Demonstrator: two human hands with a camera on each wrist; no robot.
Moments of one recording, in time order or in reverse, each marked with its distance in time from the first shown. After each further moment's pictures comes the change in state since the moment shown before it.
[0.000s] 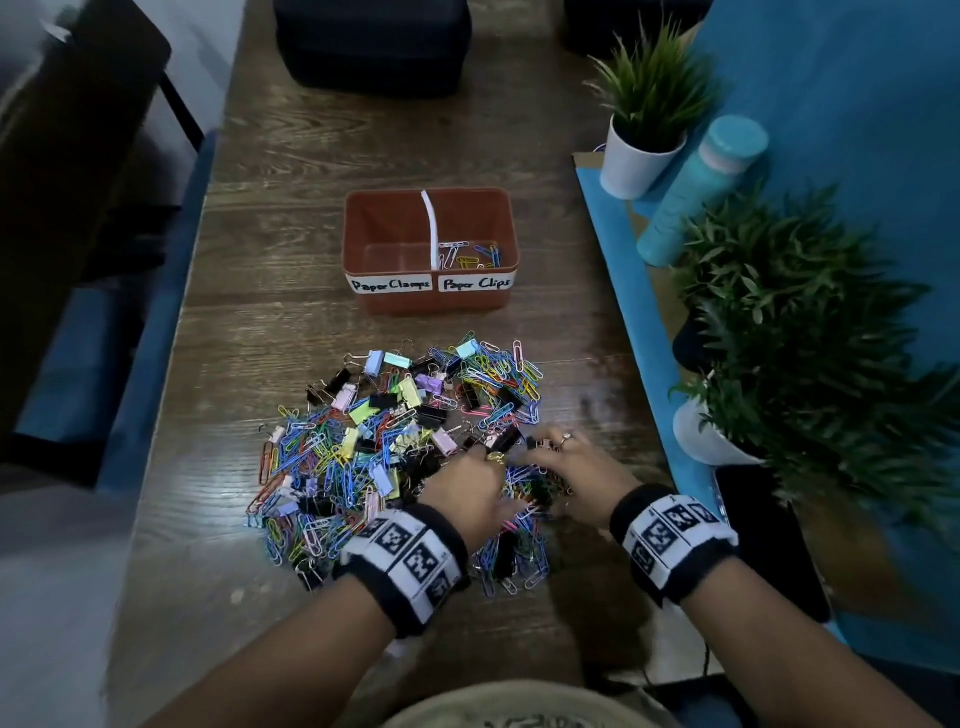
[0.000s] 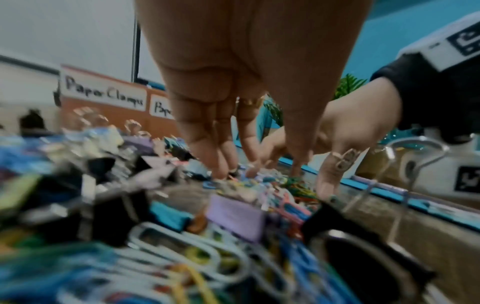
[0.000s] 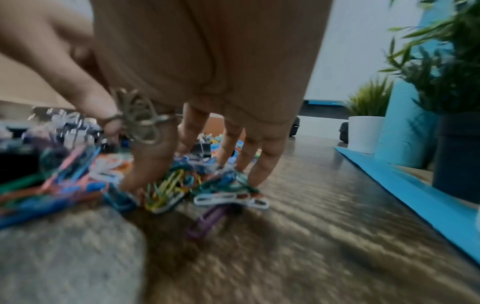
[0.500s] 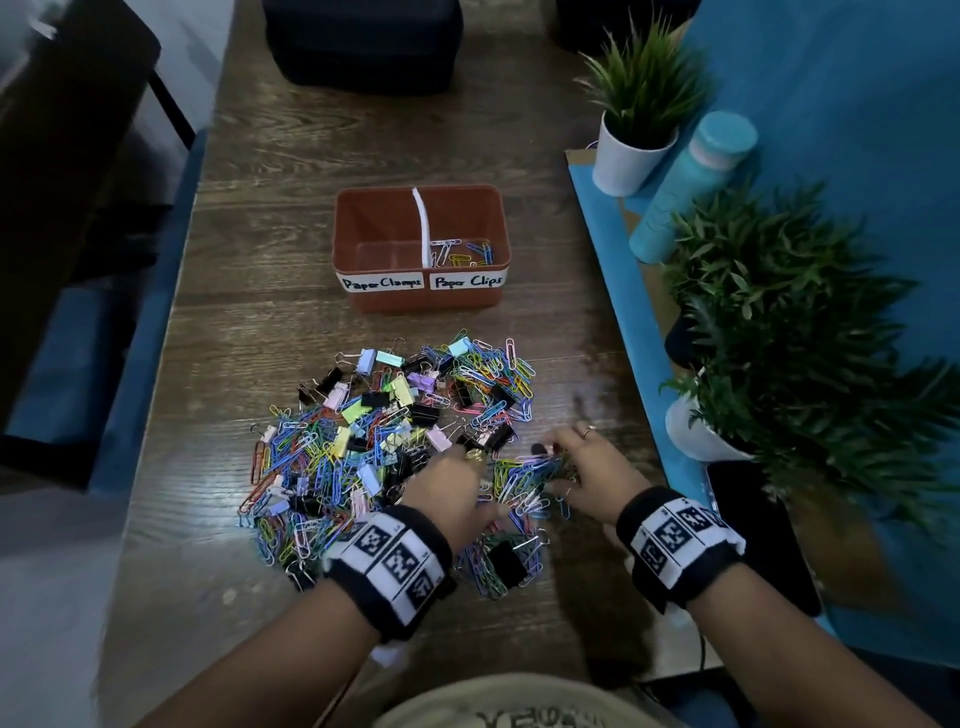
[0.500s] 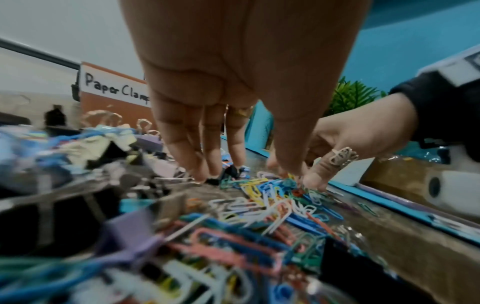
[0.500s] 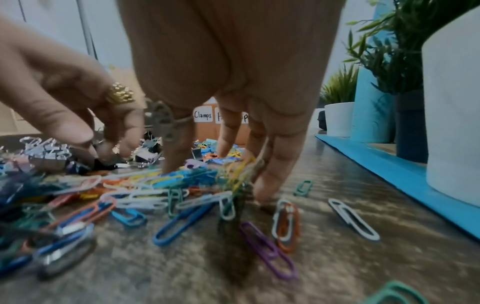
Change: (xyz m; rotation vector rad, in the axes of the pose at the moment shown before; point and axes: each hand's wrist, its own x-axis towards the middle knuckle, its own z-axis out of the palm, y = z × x) left_hand -0.003 -0.006 0.005 -0.062 -0.022 -0.082; right_hand -0.009 0.010 0.001 0.268 0.097 0.225
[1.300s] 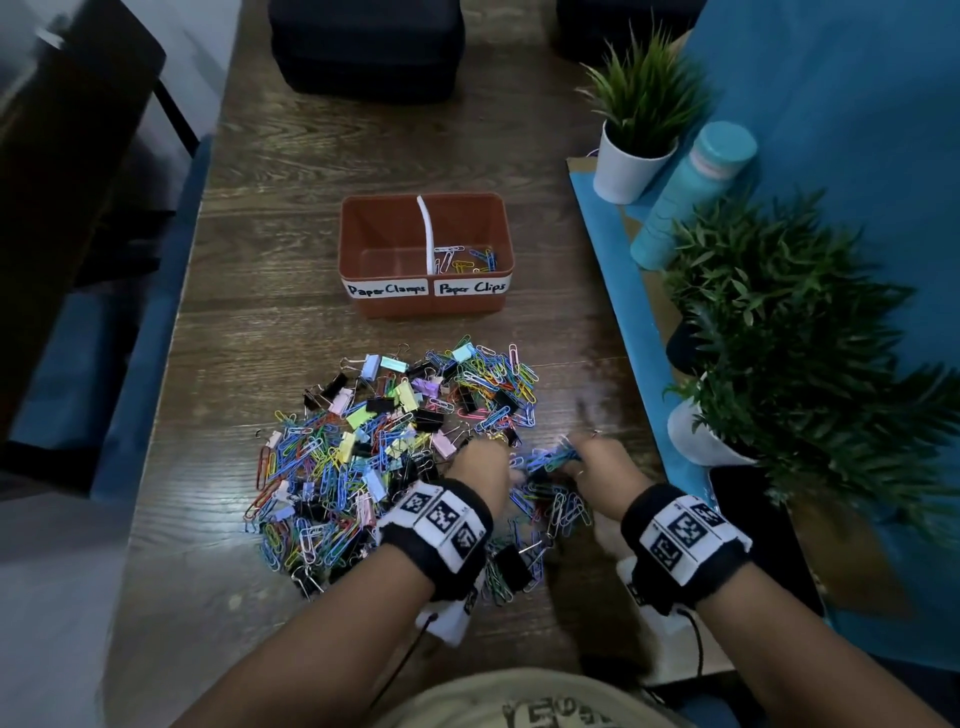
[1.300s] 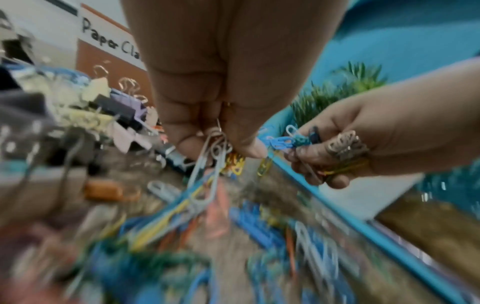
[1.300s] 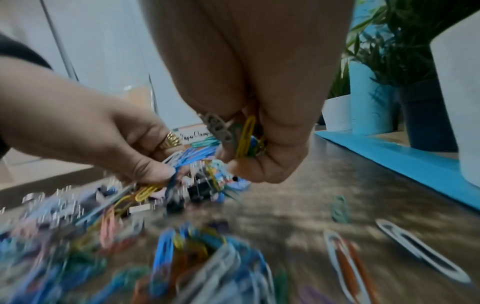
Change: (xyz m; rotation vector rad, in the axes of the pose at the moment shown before) left_hand 0.042 0.019 -0.001 -0.173 -0.052 -0.083; right_hand -0.003 -0.025 -0.019 -0.018 -0.010 0.169
